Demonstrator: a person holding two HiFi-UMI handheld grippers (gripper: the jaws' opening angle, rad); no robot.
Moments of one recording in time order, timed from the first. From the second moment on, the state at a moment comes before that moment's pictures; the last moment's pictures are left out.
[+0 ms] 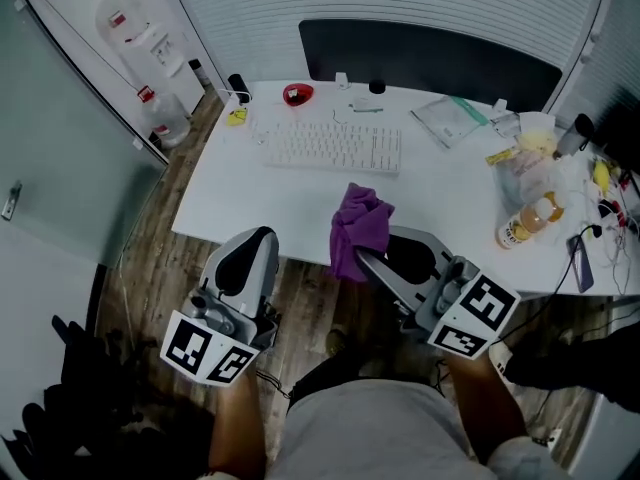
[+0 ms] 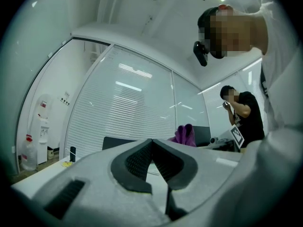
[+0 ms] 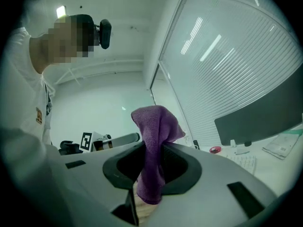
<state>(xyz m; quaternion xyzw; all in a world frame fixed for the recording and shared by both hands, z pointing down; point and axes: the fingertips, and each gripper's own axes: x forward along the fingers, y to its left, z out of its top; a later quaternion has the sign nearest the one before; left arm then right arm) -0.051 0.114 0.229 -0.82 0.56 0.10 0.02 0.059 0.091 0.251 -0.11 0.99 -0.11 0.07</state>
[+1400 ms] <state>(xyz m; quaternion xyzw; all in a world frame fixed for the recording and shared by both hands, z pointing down) -0.203 -0.092 0.336 -0.79 0.60 -0.03 -0.10 -0.066 -0.099 0.309 -0.18 0.97 -0.19 0.00</state>
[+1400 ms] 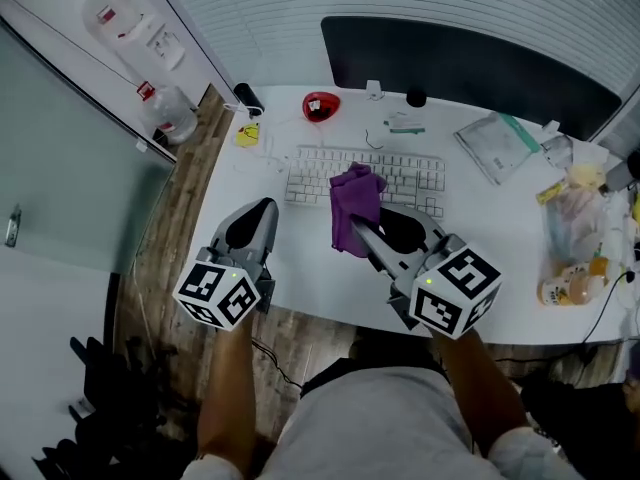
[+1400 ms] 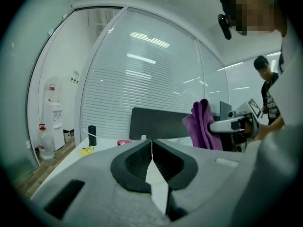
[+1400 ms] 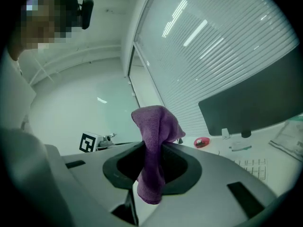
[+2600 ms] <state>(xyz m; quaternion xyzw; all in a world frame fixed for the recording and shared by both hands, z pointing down) -0.277 -0.205 0.496 -0.76 0.53 -0.18 -0.34 -0.196 -0.211 0.403 -0.27 0.91 -0.25 -0.20</state>
